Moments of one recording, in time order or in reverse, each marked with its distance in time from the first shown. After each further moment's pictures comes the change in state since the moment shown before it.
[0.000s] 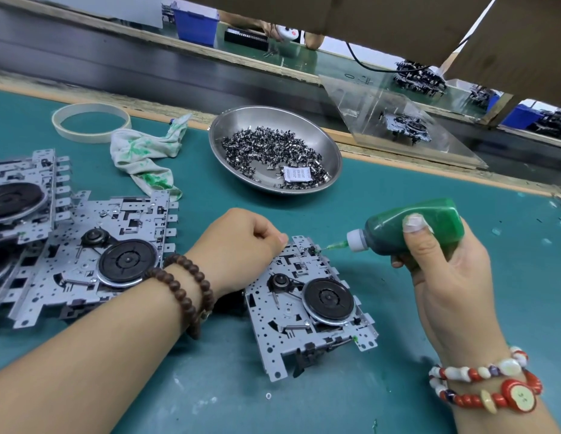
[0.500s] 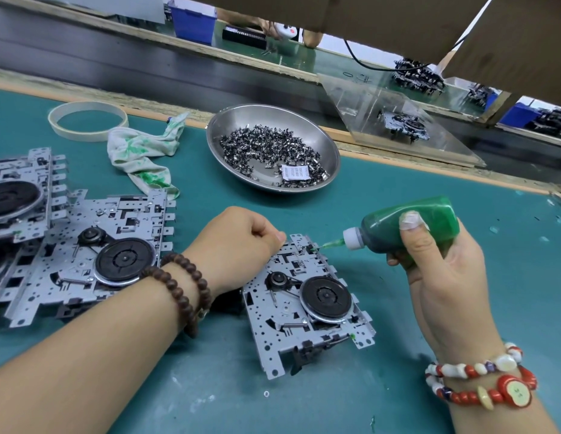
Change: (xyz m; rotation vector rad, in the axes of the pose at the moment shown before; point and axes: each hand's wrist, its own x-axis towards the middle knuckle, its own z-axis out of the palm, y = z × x) left_hand 0.000 0.000 0.000 -0.015 -0.015 -0.009; right_hand 0.000 -0.001 0.002 0.024 -0.012 0.014
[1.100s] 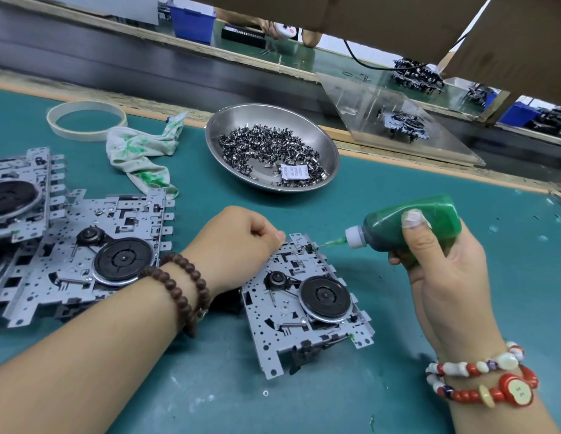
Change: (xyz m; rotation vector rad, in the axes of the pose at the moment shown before) left_hand 0.001 -0.001 0.000 0.001 0.002 0.013; right_hand 0.000 -0.003 -0.001 0.001 0.008 0.012
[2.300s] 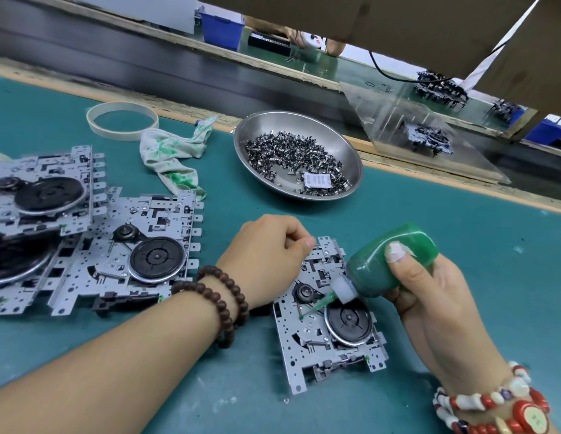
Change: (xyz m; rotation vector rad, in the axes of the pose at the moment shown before) left_hand 0.000 -0.001 0.006 0.163 0.068 0.162; right_hand -0.010 -0.008 0.020 0.182 -0.314 0.184
